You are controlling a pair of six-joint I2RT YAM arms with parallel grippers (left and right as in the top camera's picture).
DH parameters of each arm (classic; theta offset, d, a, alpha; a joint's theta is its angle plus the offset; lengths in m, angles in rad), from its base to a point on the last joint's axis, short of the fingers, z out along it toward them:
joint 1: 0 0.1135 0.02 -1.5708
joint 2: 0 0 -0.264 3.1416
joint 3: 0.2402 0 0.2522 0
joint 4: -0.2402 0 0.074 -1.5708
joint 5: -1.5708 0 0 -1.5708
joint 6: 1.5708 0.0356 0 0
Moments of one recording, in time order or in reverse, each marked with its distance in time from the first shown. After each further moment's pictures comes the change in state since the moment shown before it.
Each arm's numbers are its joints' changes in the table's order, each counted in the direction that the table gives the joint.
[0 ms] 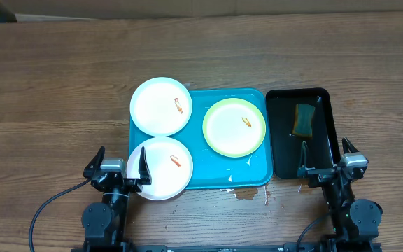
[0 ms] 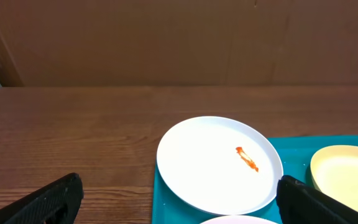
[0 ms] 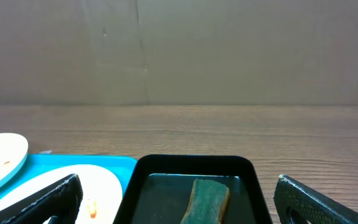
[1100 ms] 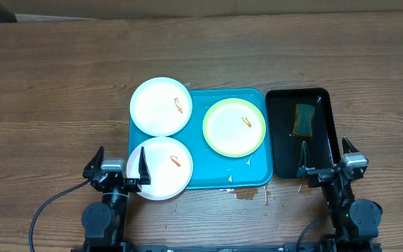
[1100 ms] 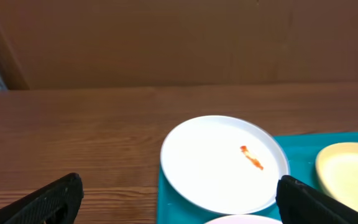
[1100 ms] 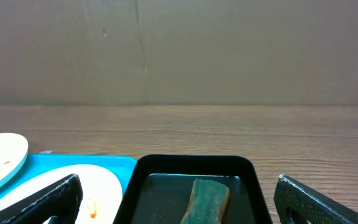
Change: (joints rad) left arm 0.000 0.000 0.000 0.000 0.026 0.052; right arm 0.000 0.000 0.000 0.000 0.000 0.000
